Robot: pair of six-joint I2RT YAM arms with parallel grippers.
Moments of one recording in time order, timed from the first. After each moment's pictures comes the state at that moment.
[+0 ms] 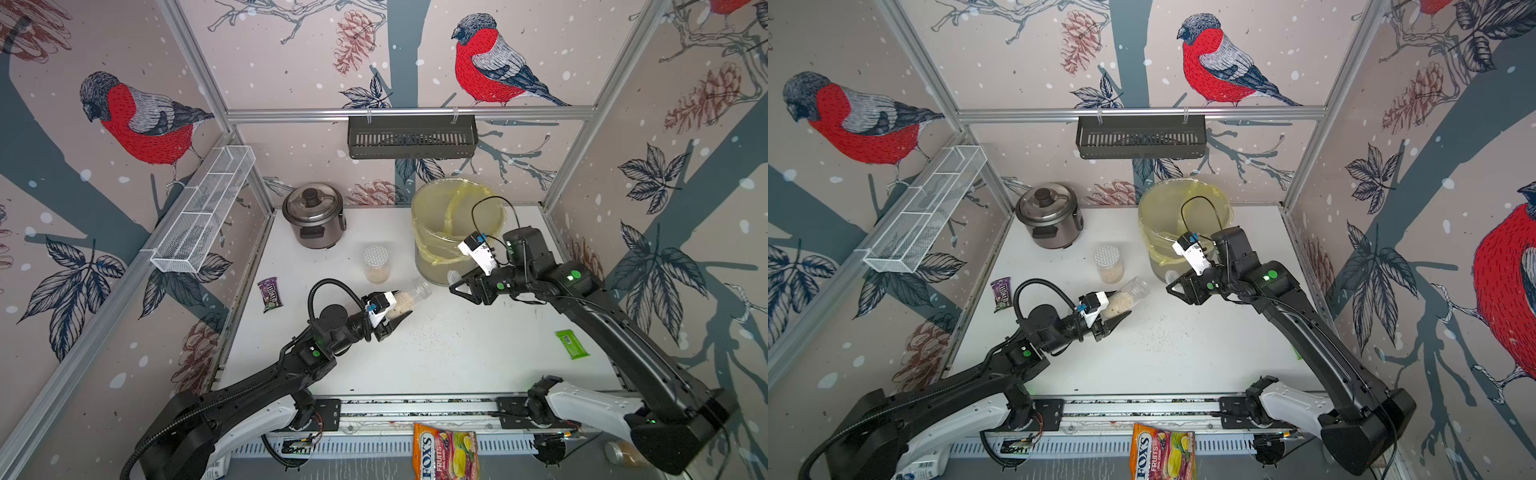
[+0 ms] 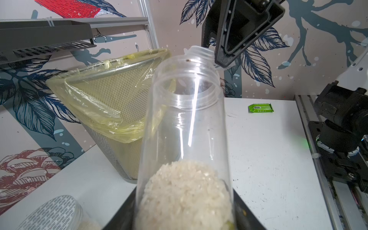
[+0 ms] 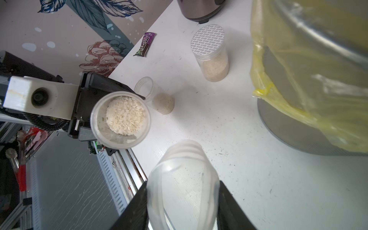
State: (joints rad) left arm -0.78 0.88 0.30 0.56 0.28 0.21; right arm 0.50 1.09 1.18 -0.87 -0.54 0.04
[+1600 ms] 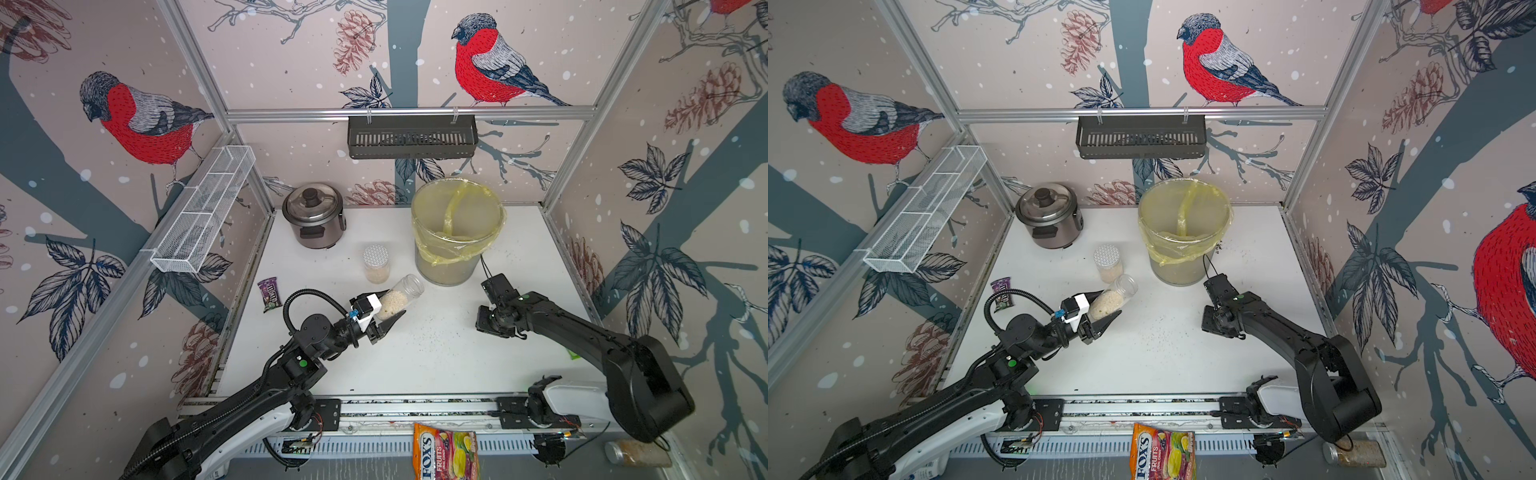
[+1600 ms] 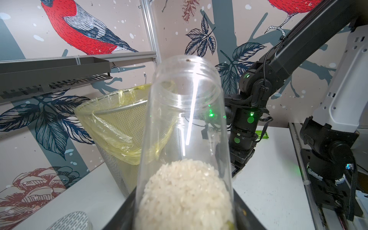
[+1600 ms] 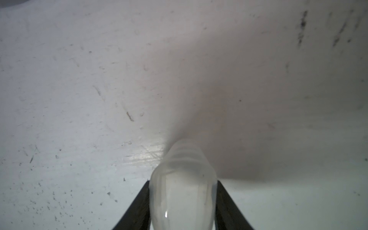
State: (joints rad) left arm -0.79 0.70 0.28 0.55 0.28 0.15; right arm 0.44 1.30 0.63 -0.62 -0.02 0.63
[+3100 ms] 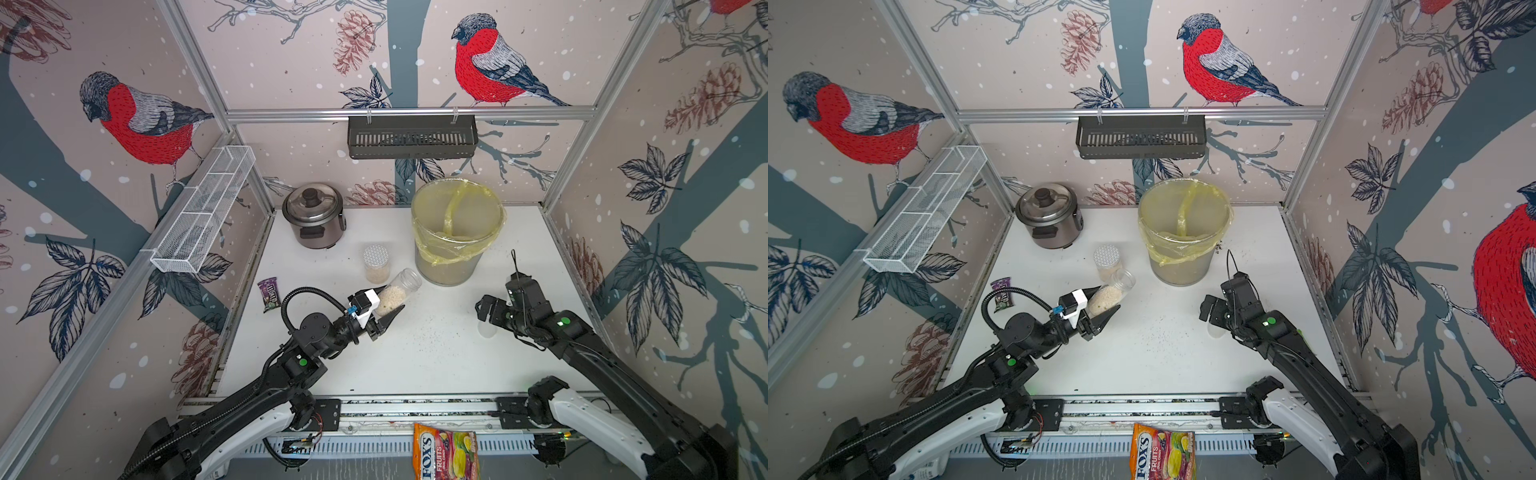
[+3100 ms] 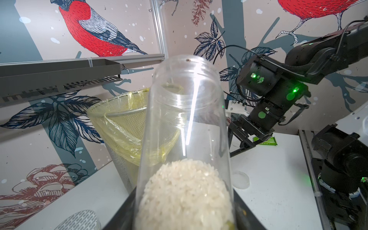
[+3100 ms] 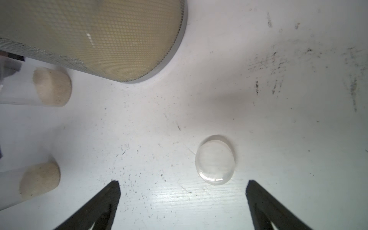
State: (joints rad) left arm -0.79 0.72 0.32 0.54 0.23 0.14; right arm 0.46 0.83 0.64 -0.70 0.00 0.71
